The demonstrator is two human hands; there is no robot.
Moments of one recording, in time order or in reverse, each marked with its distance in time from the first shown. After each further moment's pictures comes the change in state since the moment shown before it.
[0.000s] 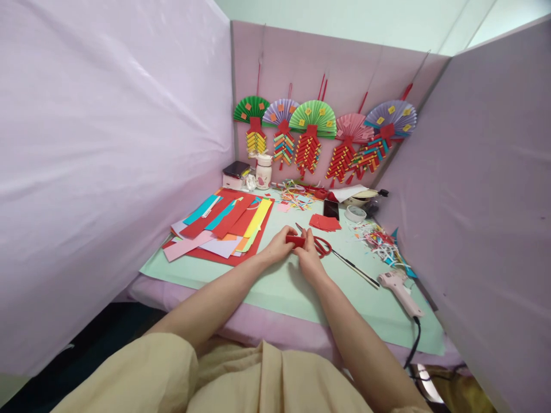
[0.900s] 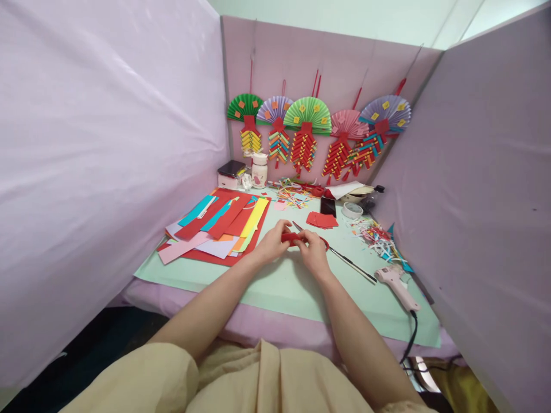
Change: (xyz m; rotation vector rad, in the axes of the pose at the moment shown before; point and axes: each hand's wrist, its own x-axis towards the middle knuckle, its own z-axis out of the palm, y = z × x) left_hand -0.011 0.024 -0.016 0.104 0.007 0.094; right_hand 0.001 -0.021 -0.023 -0.575 0.064 -0.415
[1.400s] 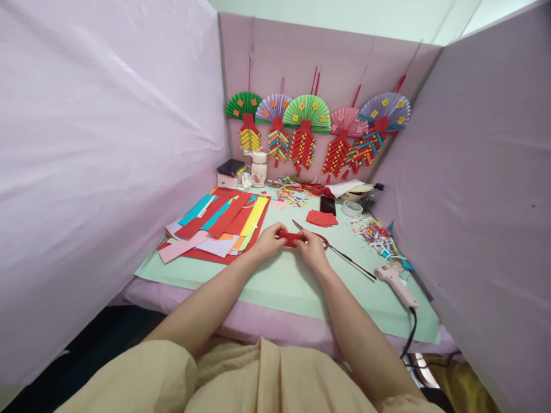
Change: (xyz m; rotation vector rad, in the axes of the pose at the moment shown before) left_hand 0.004 -0.007 -0.002 -0.057 0.019 -0.087; right_hand 0.005 0.006 0.003 0.039 -0.033 0.130
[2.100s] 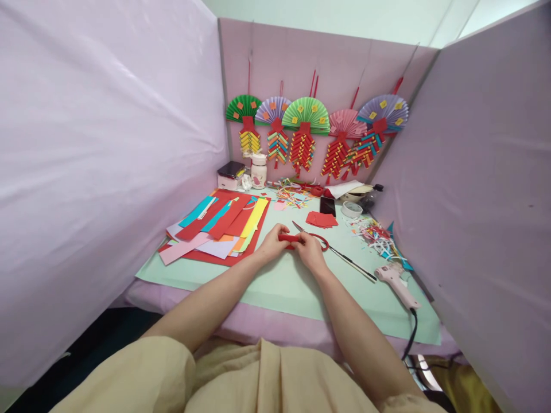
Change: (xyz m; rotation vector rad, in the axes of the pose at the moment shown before) left_hand -0.002 -0.001 0.014 -0.096 0.066 -0.094; right_hand -0.001 -0.001 0.006 -0.045 -0.023 -0.011
